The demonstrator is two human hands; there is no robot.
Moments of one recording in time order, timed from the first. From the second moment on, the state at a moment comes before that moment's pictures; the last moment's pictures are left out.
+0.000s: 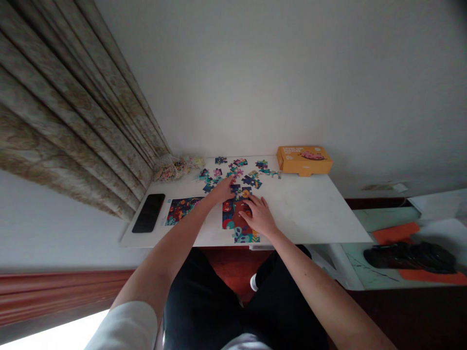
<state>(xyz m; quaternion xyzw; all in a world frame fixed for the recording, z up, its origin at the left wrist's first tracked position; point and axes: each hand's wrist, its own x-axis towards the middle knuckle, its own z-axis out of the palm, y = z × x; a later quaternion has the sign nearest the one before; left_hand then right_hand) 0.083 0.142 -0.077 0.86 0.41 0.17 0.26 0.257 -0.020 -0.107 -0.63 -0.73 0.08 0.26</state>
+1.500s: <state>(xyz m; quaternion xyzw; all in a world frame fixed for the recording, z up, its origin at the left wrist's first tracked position) 0.077 0.062 -0.100 0.93 0.36 0.07 0.10 0.254 -0.020 -0.110 -0.62 -0.73 0.07 0.26</state>
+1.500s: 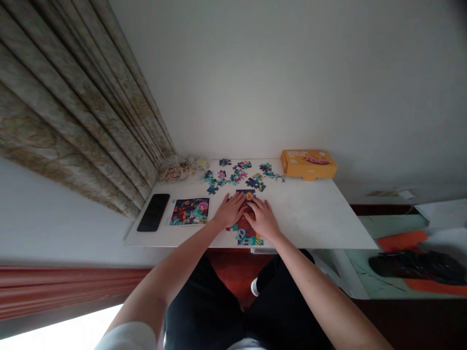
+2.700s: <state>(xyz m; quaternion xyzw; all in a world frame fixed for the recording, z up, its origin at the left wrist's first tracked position) 0.058 0.008 -0.093 0.91 0.37 0.12 0.11 0.308 -0.012 -0.107 -0.57 -0.75 0.12 0.31</state>
